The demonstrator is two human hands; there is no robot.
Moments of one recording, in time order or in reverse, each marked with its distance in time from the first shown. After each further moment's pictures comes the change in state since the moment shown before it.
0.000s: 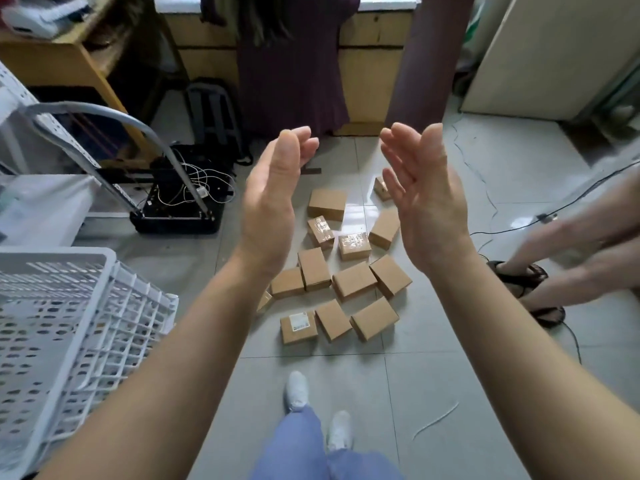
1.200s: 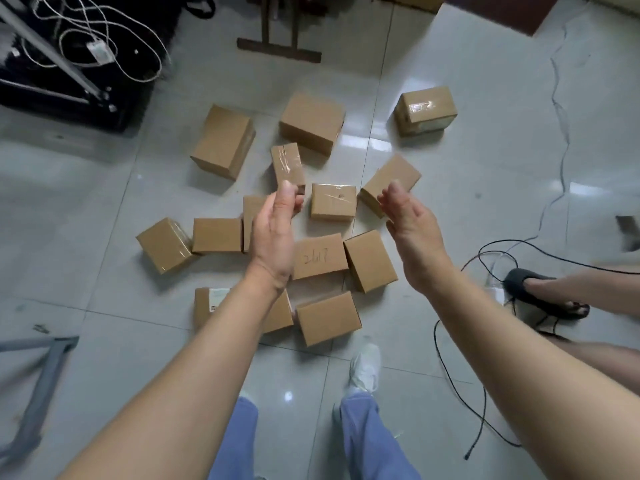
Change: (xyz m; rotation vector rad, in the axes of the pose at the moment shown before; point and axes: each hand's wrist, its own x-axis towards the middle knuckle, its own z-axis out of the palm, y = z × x) left_hand 0.184 -0.454 0.125 0.017 0.407 -0.624; right_hand 0.307 0.372 -0.242 -0.387 -0.107 0.596
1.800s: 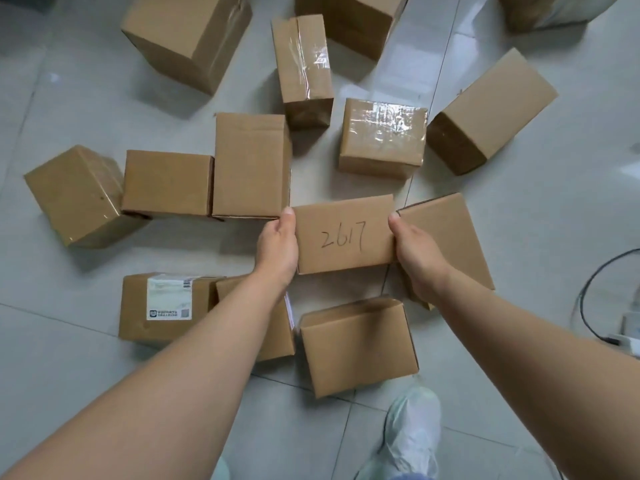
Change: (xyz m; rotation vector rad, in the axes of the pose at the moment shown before) left_hand 0.194 -0.364 -0.037 0.400 0.208 -0.383; right_hand 0.209 0.350 0.038 -0.281 -0.060 0.367
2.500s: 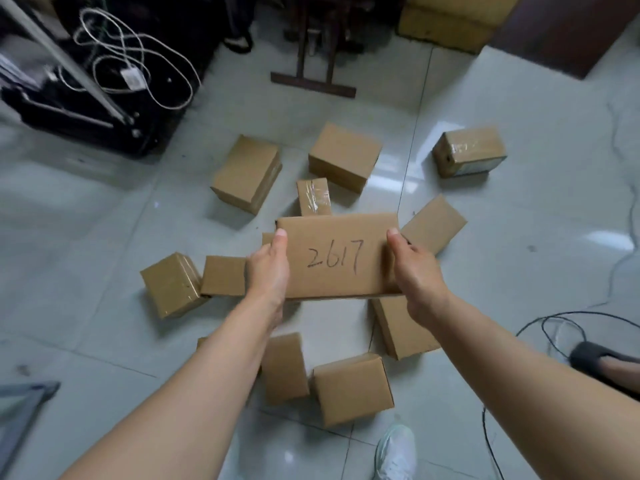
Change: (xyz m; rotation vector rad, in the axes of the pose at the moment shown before) left_hand -0.151 0.205 -0.128 -0.240 0.081 0.059; right_hand -0.183 -0.220 -0.041 0.082 0.216 -0.124
